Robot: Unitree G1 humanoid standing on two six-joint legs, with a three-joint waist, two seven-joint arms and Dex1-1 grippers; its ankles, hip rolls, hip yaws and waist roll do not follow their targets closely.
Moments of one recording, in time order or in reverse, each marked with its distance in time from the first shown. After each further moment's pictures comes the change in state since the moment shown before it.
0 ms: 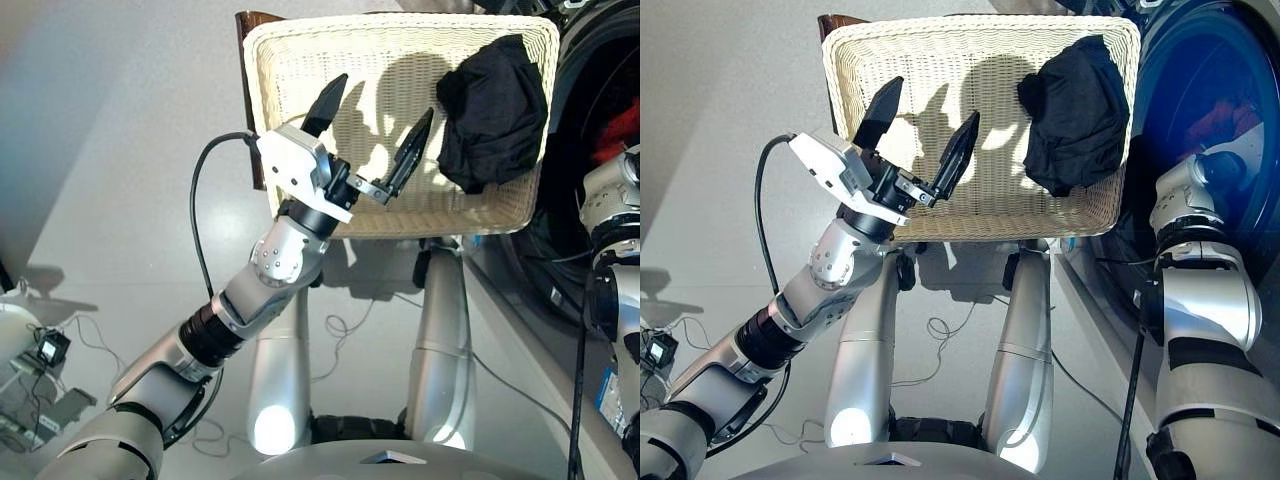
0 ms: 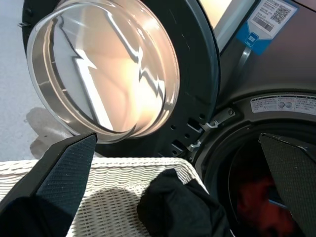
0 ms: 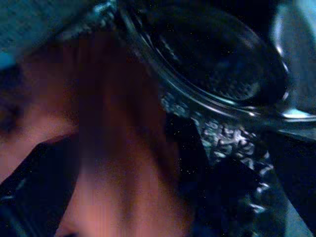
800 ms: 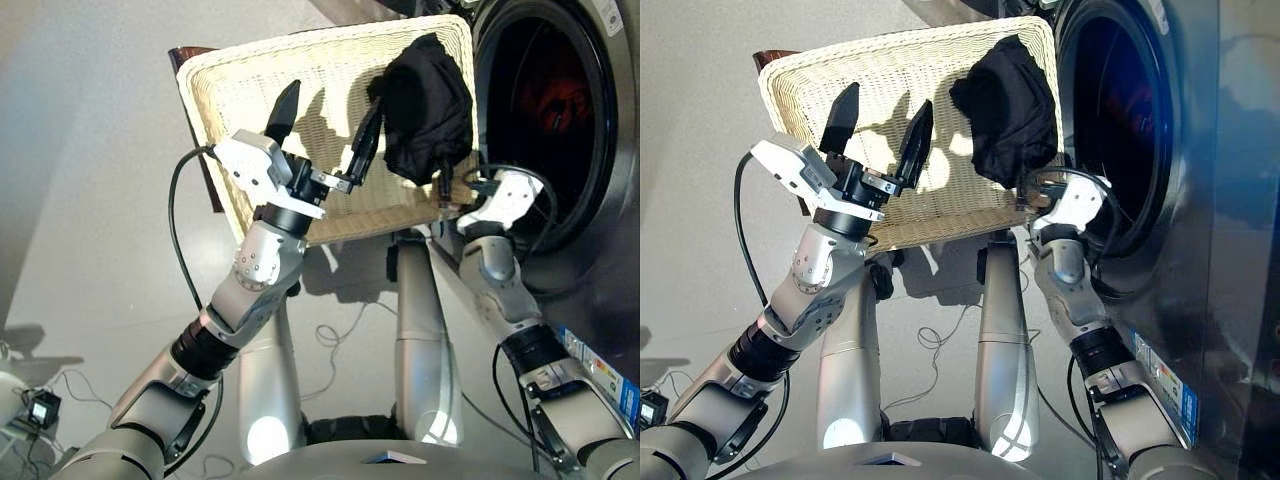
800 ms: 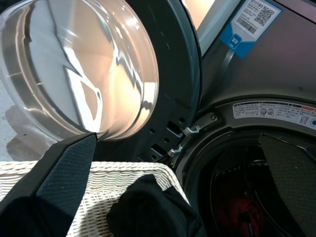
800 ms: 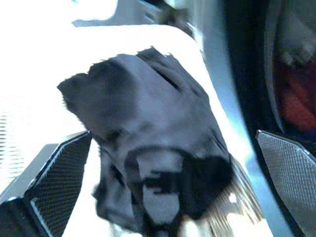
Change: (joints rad) left arm 0.130 -0.038 0.130 -0.017 0.007 0.000 -0.024; right arm 0.530 0.235 0.331 -0.874 -0.310 -0.041 0.366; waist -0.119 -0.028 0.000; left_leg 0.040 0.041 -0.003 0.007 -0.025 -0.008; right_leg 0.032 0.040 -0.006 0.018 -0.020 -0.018
